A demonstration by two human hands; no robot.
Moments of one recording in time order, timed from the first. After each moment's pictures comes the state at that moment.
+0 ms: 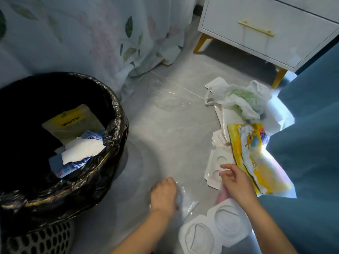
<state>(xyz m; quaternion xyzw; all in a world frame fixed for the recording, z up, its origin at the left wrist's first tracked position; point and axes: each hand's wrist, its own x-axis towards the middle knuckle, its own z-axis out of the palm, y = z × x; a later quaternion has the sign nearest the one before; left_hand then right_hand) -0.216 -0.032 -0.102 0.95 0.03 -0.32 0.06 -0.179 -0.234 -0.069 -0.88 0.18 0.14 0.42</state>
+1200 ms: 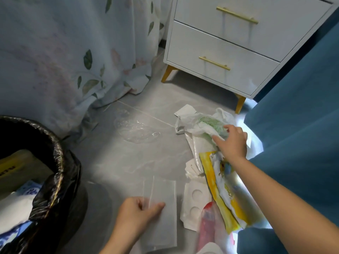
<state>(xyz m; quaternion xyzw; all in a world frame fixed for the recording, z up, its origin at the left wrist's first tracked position) -0.146 -0.020 -0.049 0.74 0.22 -0.20 0.60 0.015 -0.292 -0.038 -0.96 0.19 -0.08 0.19</state>
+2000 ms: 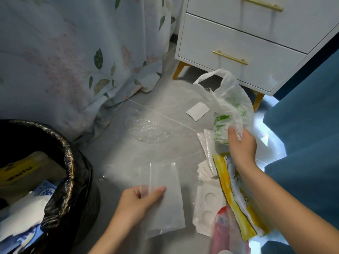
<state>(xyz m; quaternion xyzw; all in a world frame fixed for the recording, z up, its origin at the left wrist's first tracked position) -0.124 -0.001 -0.026 0.62 0.29 -0.19 0.70 0.005 -0.250 -0.024 -0.85 0.20 -0.14 0.46</state>
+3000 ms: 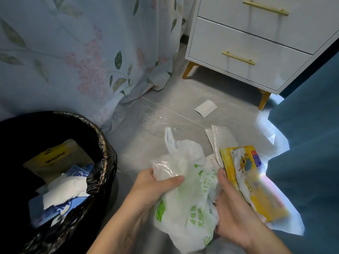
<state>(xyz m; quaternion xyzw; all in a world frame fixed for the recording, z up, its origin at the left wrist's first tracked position) -0.138 0.008 0.035 0.59 0.24 -0.24 0.73 -0.149 -0.172 0.043 -0.32 0.21 0.40 0.83</state>
